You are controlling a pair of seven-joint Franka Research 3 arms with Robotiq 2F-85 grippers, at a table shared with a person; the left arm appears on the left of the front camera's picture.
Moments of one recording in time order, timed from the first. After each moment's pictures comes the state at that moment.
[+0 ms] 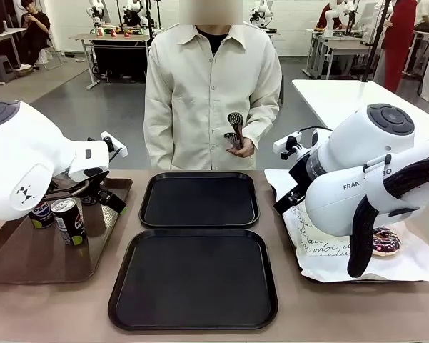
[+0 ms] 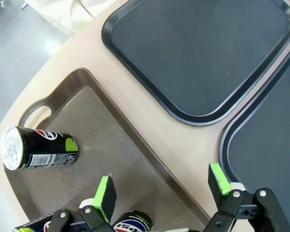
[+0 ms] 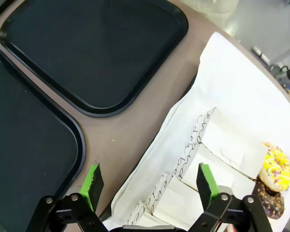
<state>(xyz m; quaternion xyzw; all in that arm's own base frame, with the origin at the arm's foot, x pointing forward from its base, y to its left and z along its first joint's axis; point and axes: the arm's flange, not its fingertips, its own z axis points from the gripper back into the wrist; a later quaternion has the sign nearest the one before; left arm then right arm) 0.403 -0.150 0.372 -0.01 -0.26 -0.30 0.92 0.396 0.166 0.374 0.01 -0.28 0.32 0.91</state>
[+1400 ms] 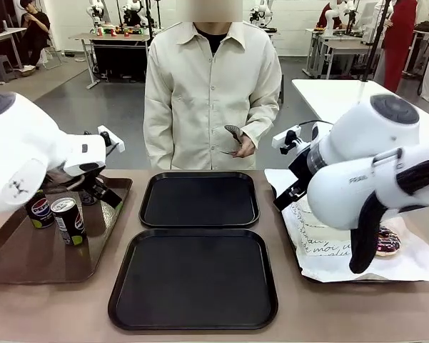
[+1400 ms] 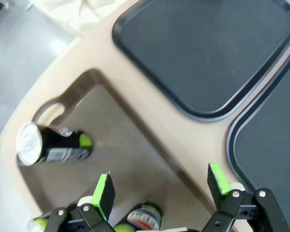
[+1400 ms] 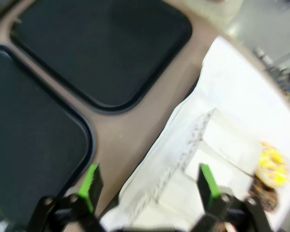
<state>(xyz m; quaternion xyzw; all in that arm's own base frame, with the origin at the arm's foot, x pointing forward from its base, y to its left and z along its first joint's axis) 0.400 -0.142 0.397 0.02 -0.27 -0.31 0.91 0.382 0.171 0.404 0.01 -0.27 0.33 0.90</state>
